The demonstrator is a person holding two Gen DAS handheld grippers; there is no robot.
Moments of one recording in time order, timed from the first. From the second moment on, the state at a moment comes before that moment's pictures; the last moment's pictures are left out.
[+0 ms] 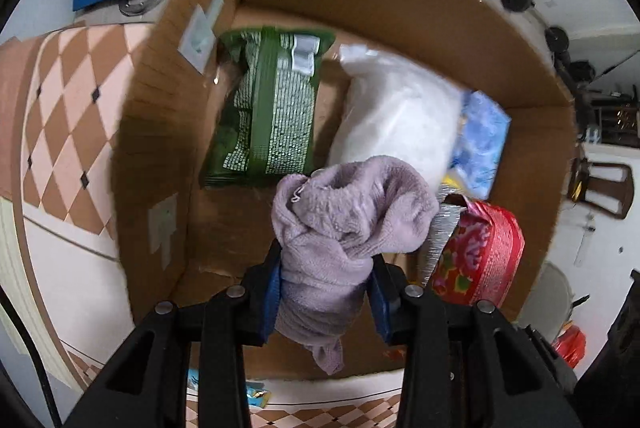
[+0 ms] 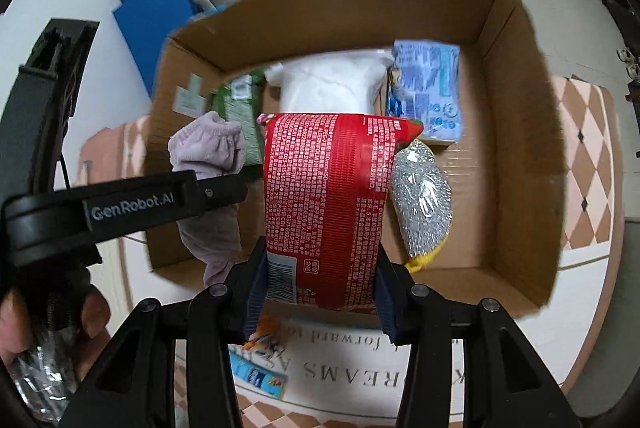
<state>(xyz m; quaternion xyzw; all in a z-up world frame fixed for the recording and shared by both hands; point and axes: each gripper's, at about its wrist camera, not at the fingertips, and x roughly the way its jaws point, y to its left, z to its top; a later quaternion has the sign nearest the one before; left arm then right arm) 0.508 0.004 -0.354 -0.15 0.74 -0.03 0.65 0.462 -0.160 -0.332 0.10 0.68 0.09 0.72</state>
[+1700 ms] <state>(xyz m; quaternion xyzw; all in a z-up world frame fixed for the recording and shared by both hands) 0.368 0.011 -0.196 -0.05 0.57 0.02 0.82 0.368 -0.179 -0.217 0.04 0.58 0.00 0.82</state>
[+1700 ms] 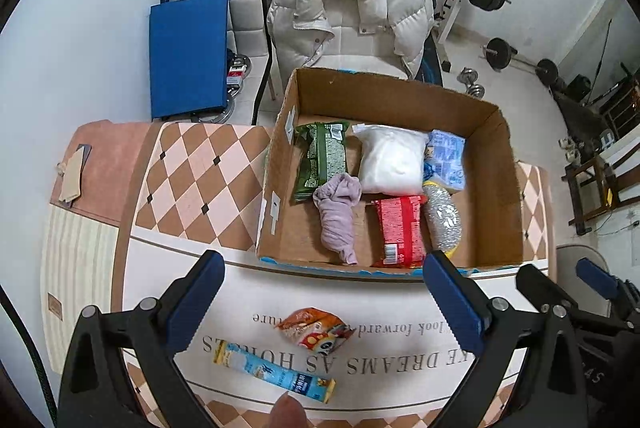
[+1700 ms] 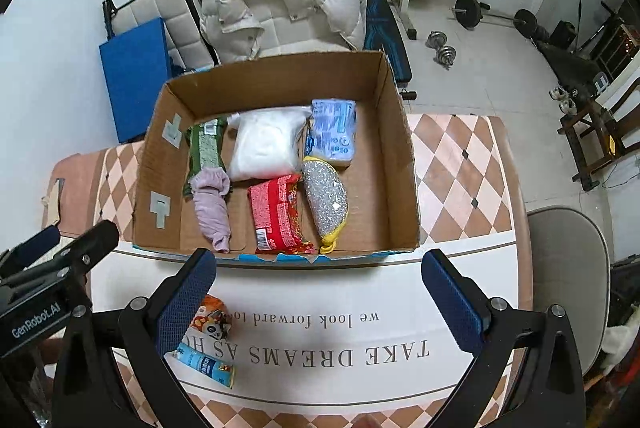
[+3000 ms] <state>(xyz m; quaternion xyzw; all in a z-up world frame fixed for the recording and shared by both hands) 0.226 0.094 -0.440 -0.14 0.76 0.15 0.62 0.335 0.025 -0.440 -0.22 0.70 0.26 0.63</state>
